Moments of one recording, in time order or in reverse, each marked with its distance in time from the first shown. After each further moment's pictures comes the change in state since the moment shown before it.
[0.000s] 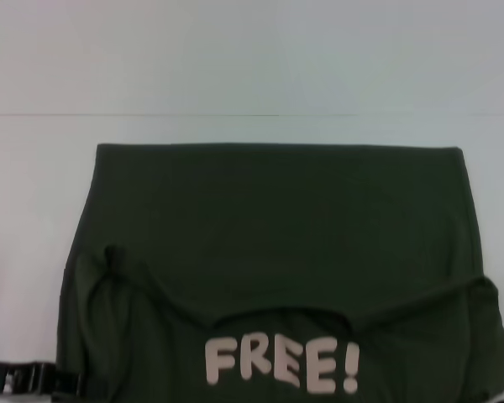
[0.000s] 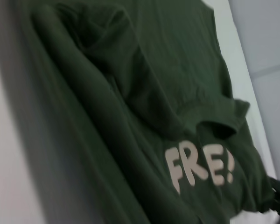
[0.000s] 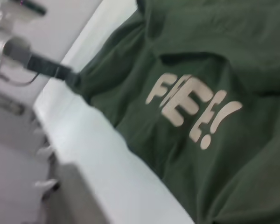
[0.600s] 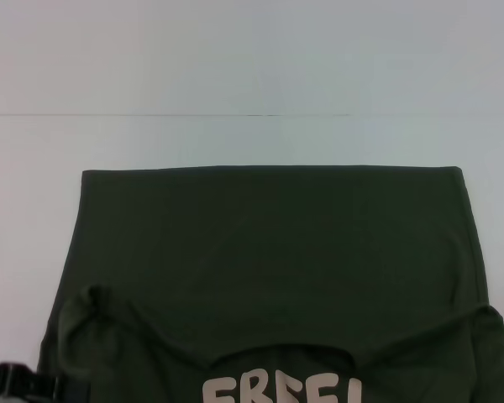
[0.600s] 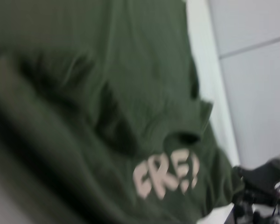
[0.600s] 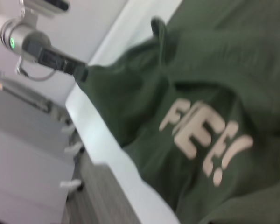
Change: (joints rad) left arm -0.018 0.024 -0.149 0.026 0.083 0.176 0.004; right arm 0.012 -0.007 0.052 -0.010 -0.045 -0.110 0.000
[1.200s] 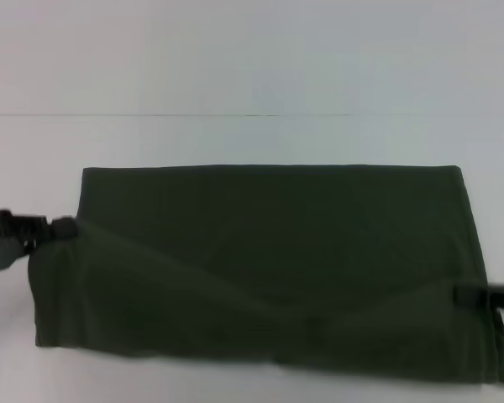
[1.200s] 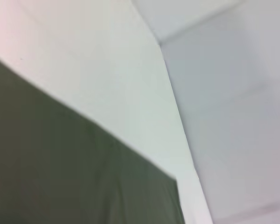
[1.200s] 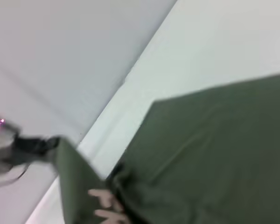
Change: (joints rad) left arm -0.063 0.014 -0.211 -0.049 -0.173 -0.230 -0.070; right arm 0.056 -0.045 0.268 0.000 0.112 0.091 0.104
